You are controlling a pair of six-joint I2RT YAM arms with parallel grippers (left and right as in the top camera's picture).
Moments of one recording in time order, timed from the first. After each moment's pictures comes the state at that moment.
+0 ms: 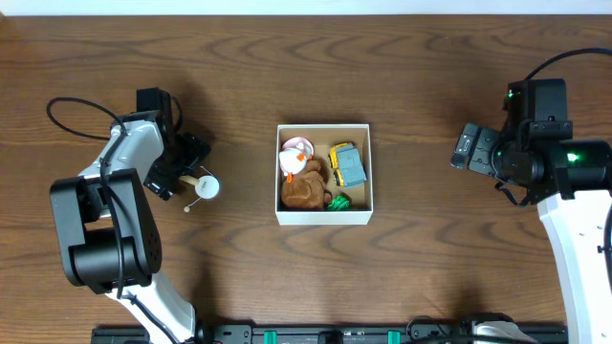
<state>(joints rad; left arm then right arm) 0.15 1.93 1.19 -0.75 0.01 -0.78 0.05 1.30 1.34 -1.16 0.12 0.37</state>
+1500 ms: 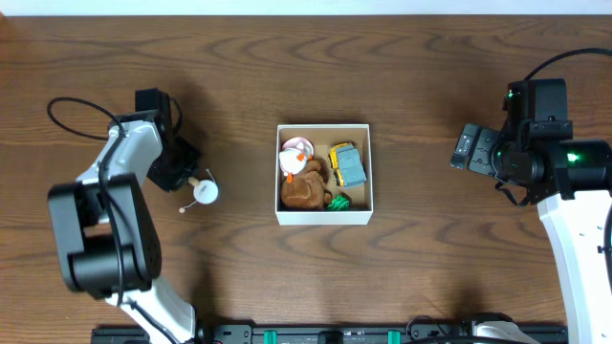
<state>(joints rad) 0.14 1.87 1.19 -0.81 0.05 -0.71 0.05 1.30 1.34 -1.16 0.12 0.36</state>
